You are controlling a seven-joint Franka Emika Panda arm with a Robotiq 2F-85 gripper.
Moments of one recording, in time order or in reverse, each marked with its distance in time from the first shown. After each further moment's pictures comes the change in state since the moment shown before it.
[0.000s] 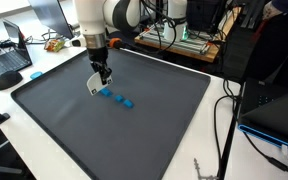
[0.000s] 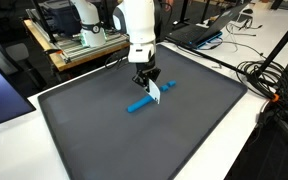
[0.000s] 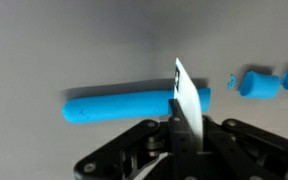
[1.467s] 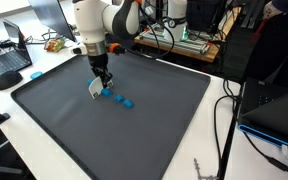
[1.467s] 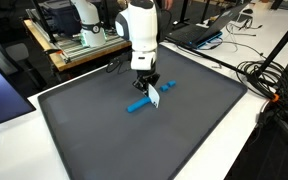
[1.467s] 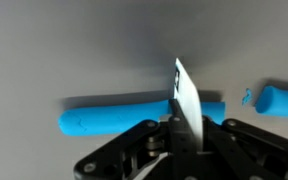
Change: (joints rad) arm 0.032 0.065 -0.034 0.053 -0.035 -0.038 0.010
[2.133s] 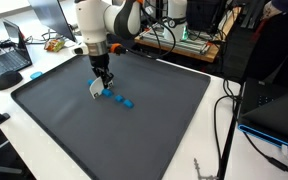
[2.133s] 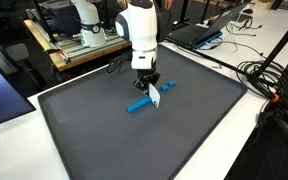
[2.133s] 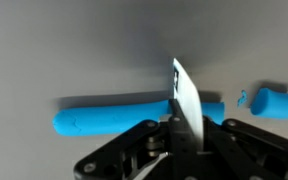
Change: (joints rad) arm -0.009 -0.005 0.016 -0.016 0.000 0.025 -0.013
